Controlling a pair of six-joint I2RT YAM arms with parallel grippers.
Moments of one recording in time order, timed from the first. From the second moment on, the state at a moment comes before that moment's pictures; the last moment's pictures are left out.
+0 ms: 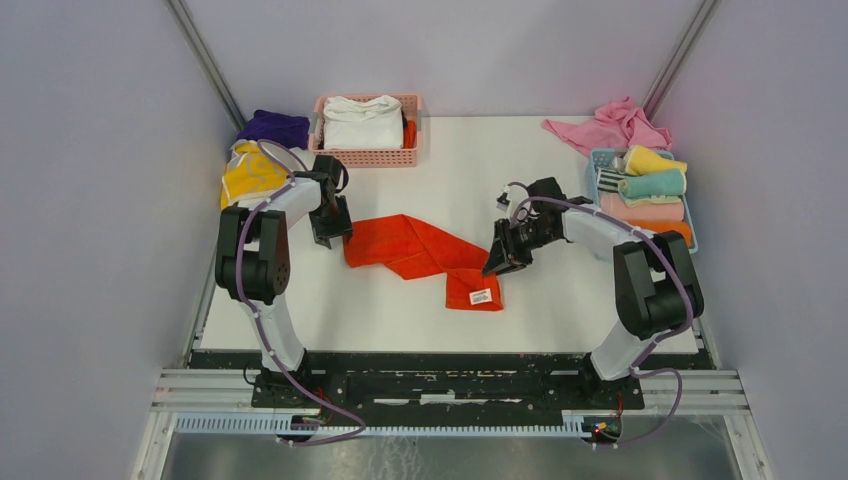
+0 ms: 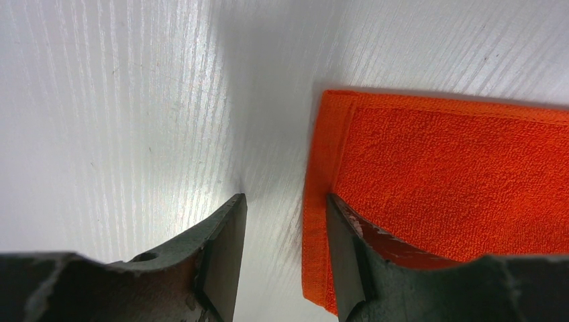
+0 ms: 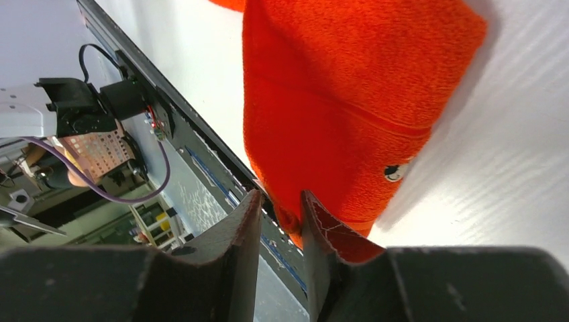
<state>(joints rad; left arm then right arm) -0.13 1.91 1.30 -0.73 -0.10 -0.38 0.26 1.68 1.00 -0.60 -0.81 0.23</state>
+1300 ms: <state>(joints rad) -0.14 2.03 1.46 -0.72 -0.07 -0.35 0.32 1.50 1.05 -0.66 -0.49 0.14</state>
